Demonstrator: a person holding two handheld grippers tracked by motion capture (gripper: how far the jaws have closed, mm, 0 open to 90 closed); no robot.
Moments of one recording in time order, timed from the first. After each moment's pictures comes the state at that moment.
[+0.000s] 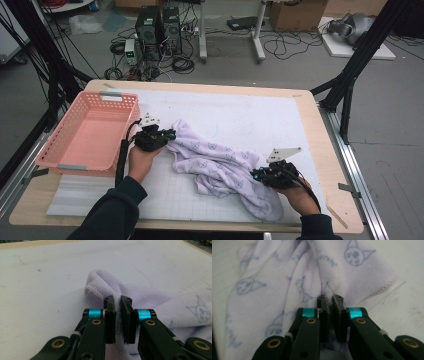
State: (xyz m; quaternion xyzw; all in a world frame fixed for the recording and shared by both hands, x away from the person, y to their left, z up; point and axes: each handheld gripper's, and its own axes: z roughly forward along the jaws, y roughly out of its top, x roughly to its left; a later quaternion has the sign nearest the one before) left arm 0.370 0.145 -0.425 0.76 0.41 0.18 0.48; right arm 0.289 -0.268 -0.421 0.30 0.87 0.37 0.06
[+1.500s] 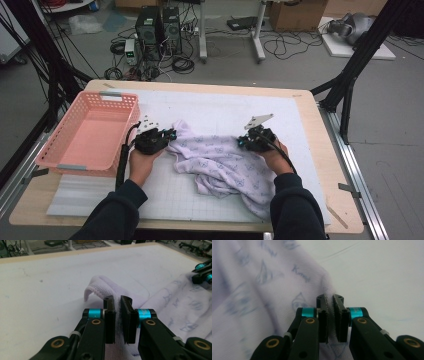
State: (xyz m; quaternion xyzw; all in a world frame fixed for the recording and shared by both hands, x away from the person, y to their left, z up) left arm 0.380 0.142 -0.421 0.71 0.41 0.20 0.53; right arm 0.402 -0.228 -0.411 0.30 0.87 0.35 0.17
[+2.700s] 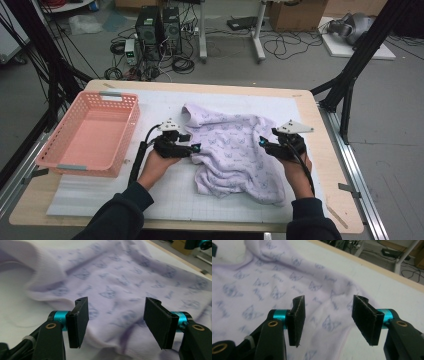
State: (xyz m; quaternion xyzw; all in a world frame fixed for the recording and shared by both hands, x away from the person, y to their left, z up) left arm 0.362 0.085 -0.429 0.79 0.34 0.07 0.50; right arm 0.335 -0.282 -0.387 0.39 0.78 0.39 0.28
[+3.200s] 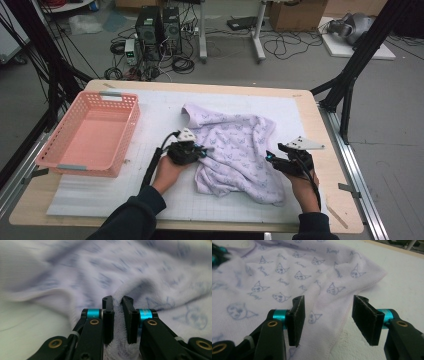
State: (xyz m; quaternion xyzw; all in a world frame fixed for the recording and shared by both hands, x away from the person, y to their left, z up) left arm 0.371 0.085 -0.439 0.78 0.38 0.10 0.49; right arm 0.313 -0.304 -0.416 0.42 0.77 0.41 0.25
